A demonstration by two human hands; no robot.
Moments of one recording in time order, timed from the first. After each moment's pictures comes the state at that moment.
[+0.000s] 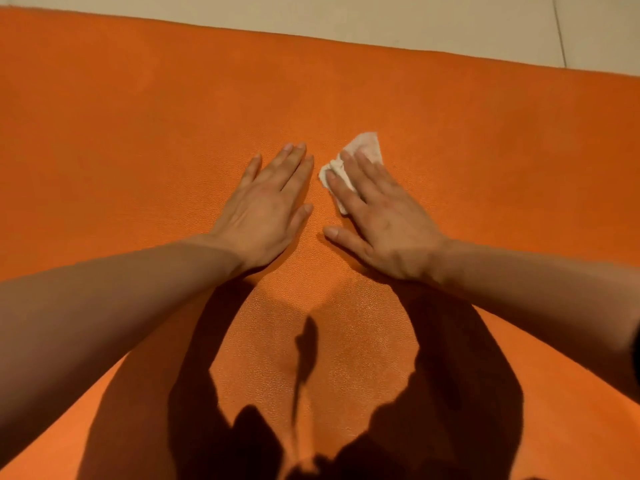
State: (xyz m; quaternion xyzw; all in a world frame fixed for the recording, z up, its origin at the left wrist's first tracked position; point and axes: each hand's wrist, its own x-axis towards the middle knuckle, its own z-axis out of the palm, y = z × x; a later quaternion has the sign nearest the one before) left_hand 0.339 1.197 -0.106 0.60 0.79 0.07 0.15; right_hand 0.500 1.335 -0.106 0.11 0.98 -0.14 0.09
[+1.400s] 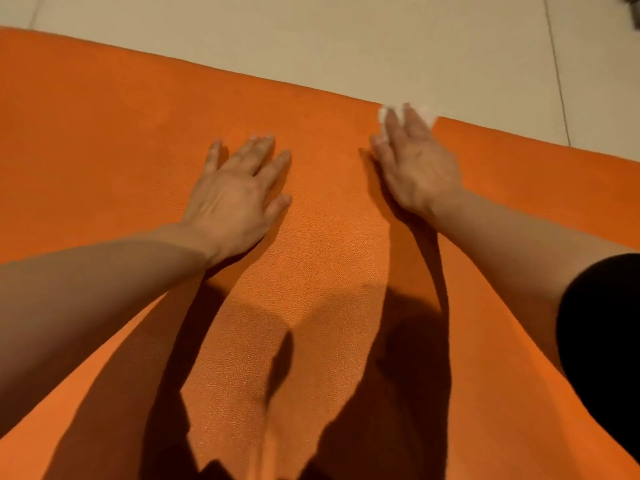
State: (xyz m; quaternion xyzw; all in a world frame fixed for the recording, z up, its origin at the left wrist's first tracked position) left_hand 0.271 1.224 -0.101 0.53 0.85 0.03 0.07; right_hand 0.410 1.436 -0.089 0.32 0.94 -0.13 0.06
